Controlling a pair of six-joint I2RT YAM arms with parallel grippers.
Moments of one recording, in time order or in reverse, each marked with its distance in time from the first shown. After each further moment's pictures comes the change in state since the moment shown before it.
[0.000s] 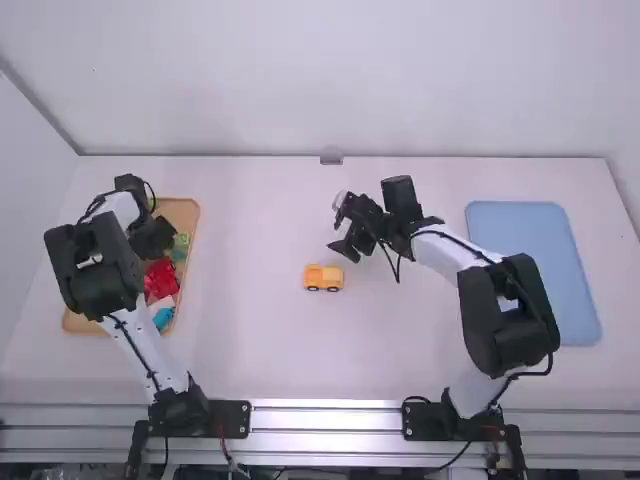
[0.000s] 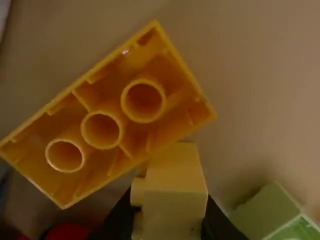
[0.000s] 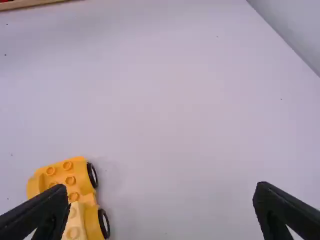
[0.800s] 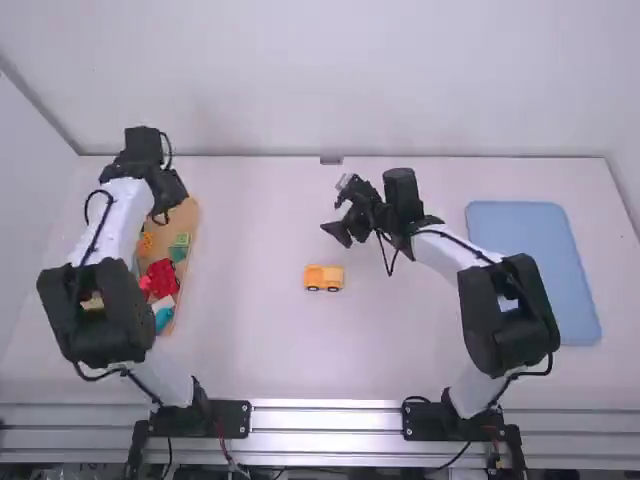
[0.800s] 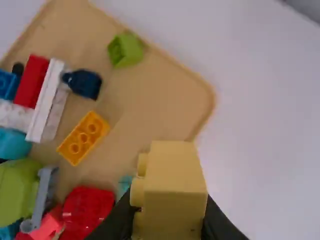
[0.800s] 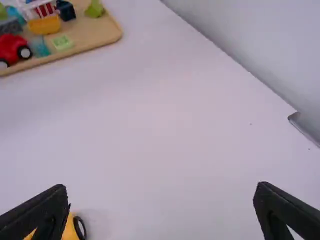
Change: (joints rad) left arm -0.261 -0.410 -0.039 0.056 -0.192 0.096; right arm -0.007 0.000 0.005 0.191 -0.002 0.290
